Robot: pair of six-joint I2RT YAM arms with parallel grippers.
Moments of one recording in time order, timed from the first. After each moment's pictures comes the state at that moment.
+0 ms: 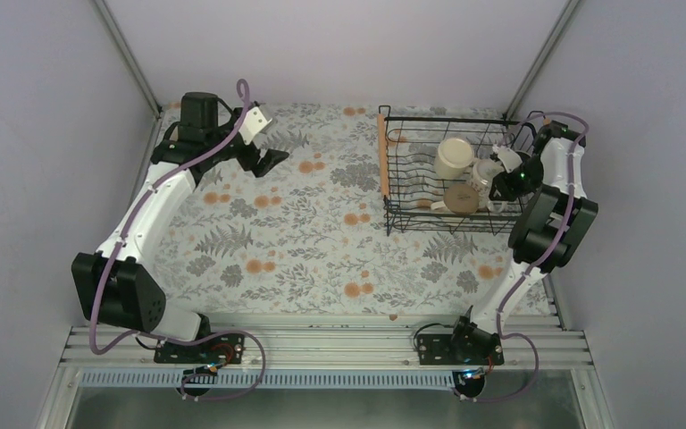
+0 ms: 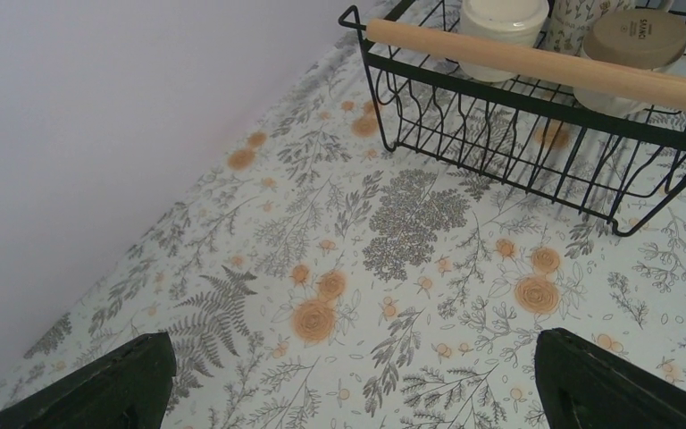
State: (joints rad) left arm -0.18 1.45 1.37 -0.52 0.60 0.54; right arm -0.43 1.99 1.74 -1.27 -0.25 -0.84
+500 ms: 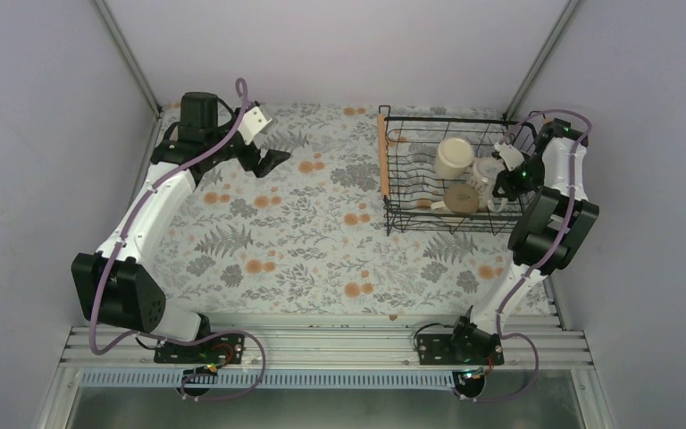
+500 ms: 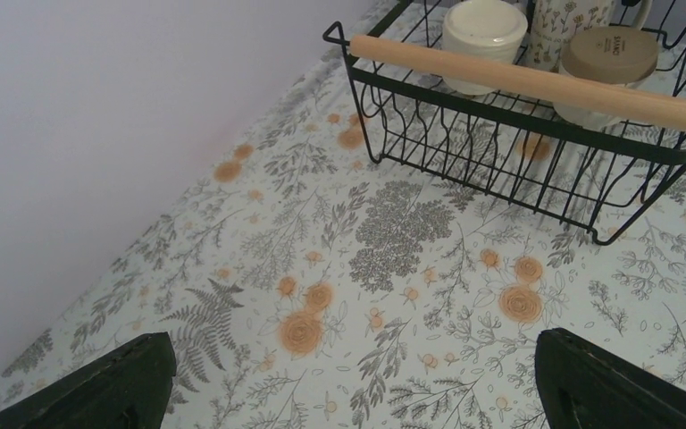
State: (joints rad) left arm -0.18 1.45 1.37 -0.52 0.64 0.54; right arm -0.43 1.97 1.74 -1.25 -0.25 -0.85
